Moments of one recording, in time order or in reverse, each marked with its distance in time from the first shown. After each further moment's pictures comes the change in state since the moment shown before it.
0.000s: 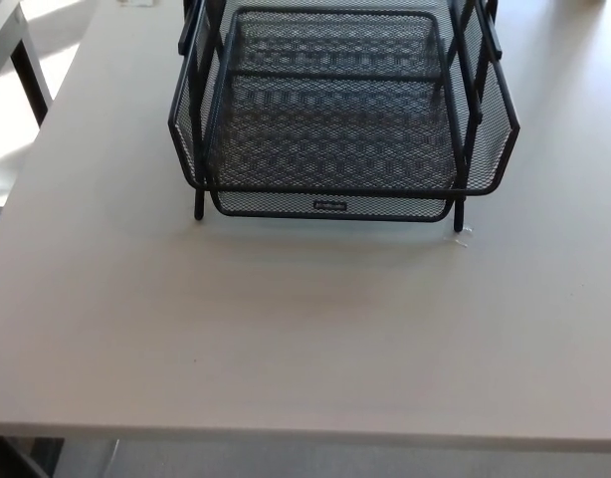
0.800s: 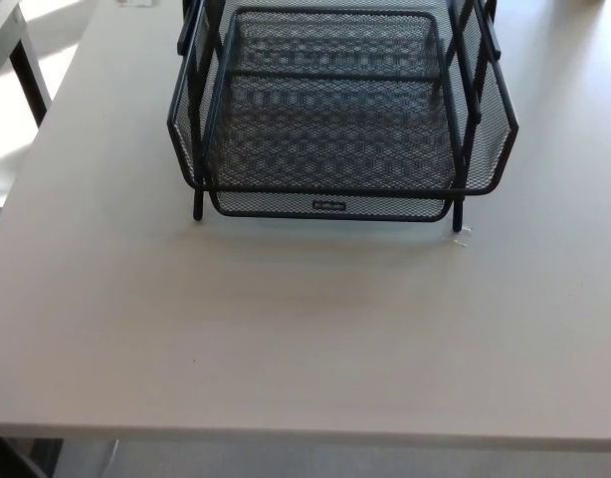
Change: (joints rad) left_arm 0.015 0.007 0.000 -0.045 0.009 0.062 -0.023; right_arm 0.008 -0.012 -0.078 -0.015 0.146 0.007 0.084
